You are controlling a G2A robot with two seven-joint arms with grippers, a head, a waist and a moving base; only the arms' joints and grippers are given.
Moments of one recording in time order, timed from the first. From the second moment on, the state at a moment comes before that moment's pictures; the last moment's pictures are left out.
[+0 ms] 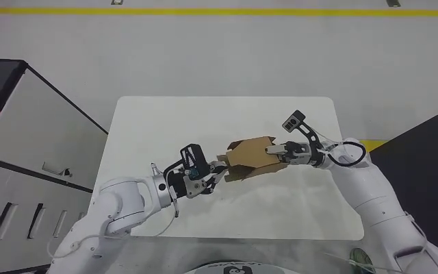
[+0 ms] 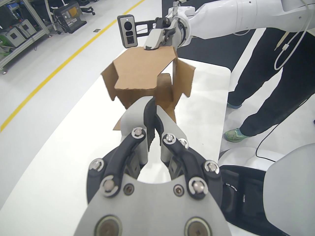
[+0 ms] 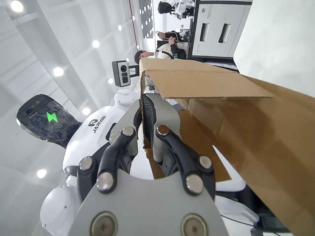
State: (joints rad) left arm 1.63 -0.99 -1.28 -2.24 1.04 -0.60 -0.48; right arm -1.15 -0.99 1.12 -1.29 0.91 -0.20 1.47
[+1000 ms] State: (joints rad) left arm 1.60 -0.99 -1.26 -2.24 1.03 -0.59 -0.49; right arm -1.17 -0.99 1.15 -1.34 0.80 -0.25 1.52
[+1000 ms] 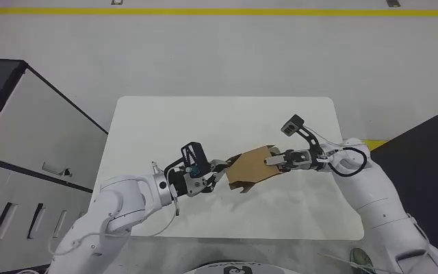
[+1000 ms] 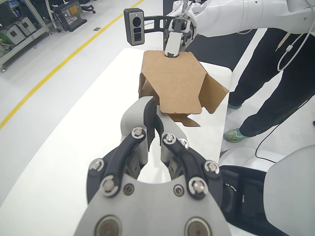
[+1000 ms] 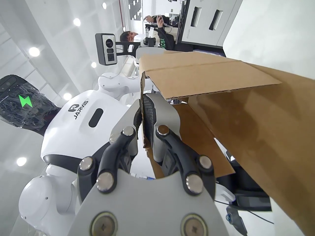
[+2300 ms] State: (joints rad) left arm 1.60 -0.98 -1.24 -2.23 1.02 -0.59 -0.49; right arm -1.18 -0.99 1.11 -1.36 0.85 -0.26 1.54
